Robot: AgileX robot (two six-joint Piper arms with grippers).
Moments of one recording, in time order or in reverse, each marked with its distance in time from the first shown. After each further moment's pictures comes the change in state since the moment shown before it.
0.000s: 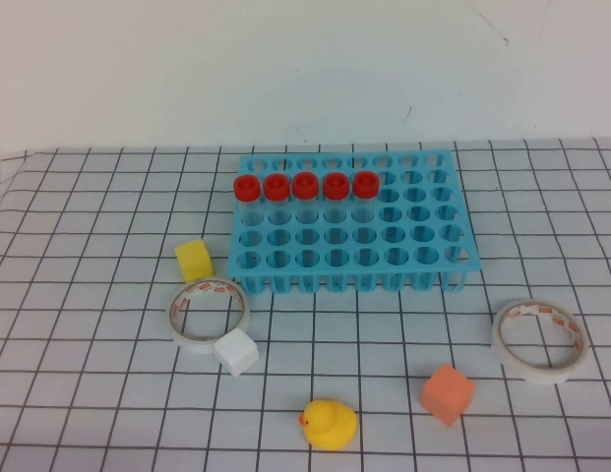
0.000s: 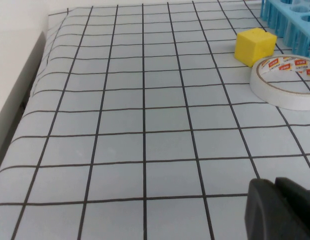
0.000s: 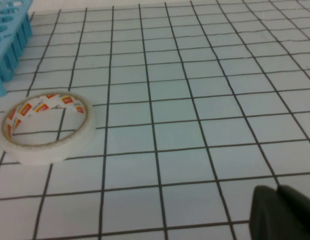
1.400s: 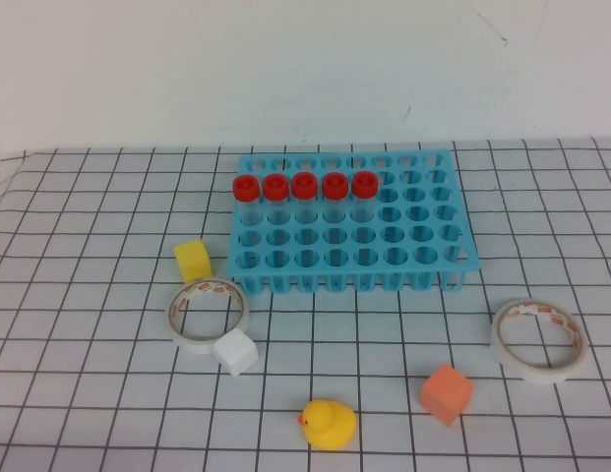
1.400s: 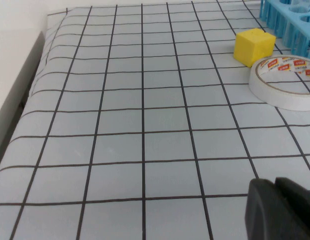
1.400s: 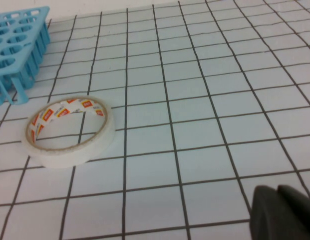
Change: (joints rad) right arm 0.000 0.000 0.000 0.099 0.001 -0.034; left arm 0.000 0.000 0.000 0.000 0.000 -0.002
